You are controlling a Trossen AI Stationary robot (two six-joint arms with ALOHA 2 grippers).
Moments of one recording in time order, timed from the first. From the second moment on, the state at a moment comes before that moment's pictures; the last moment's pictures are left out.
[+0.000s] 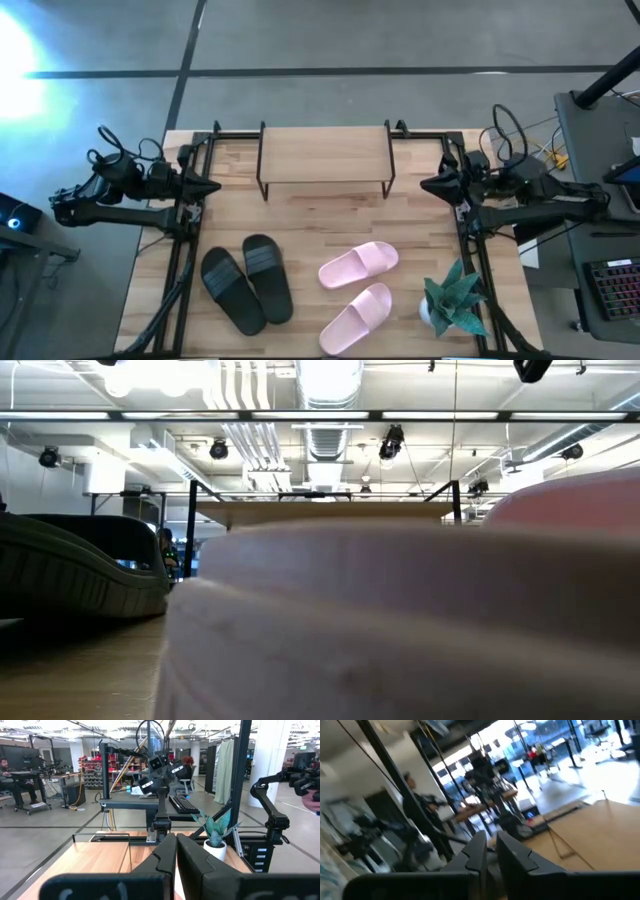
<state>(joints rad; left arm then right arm) 0.00 0.39 0.78 -0.38 0.00 0.00 0.00 0.46 0.70 -0.17 -0.02 0.46</state>
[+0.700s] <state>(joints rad) 0.00 0.39 0.78 -0.38 0.00 0.00 0.00 0.47 0.77 -0.30 0.01 0.39</state>
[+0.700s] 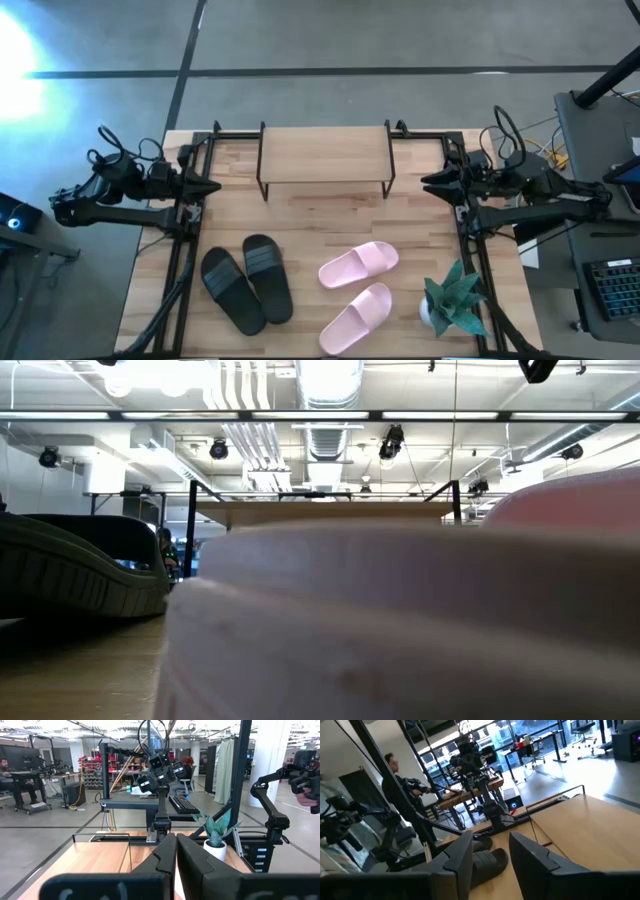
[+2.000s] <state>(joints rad) 0.00 0.39 0.78 -0.38 0.00 0.00 0.00 0.48 0.77 -0.42 0.00 0.38</state>
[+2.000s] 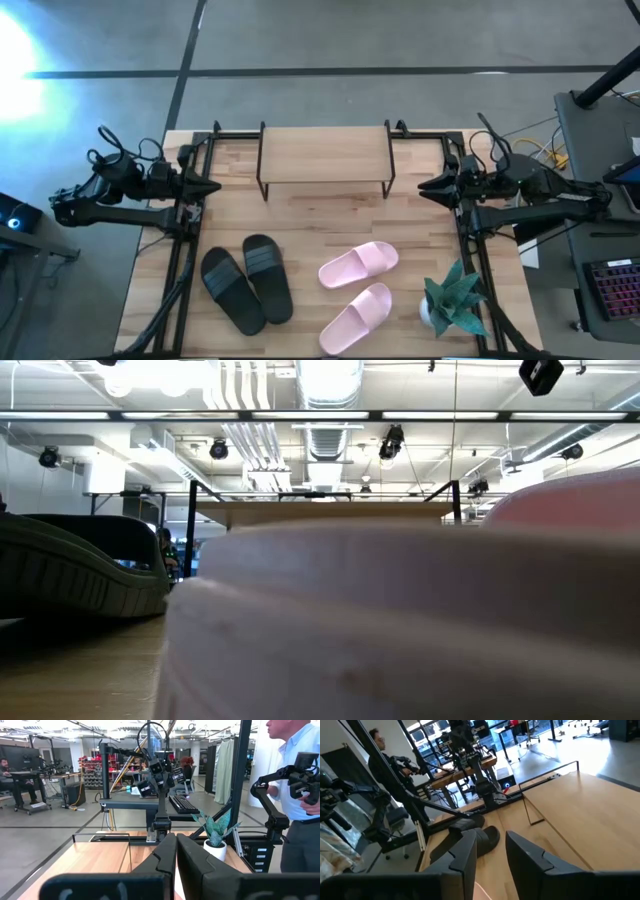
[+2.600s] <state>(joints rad) 0.00 0.39 0.78 -0.38 0.00 0.00 0.00 0.41 0.77 -0.45 0.00 0.23</state>
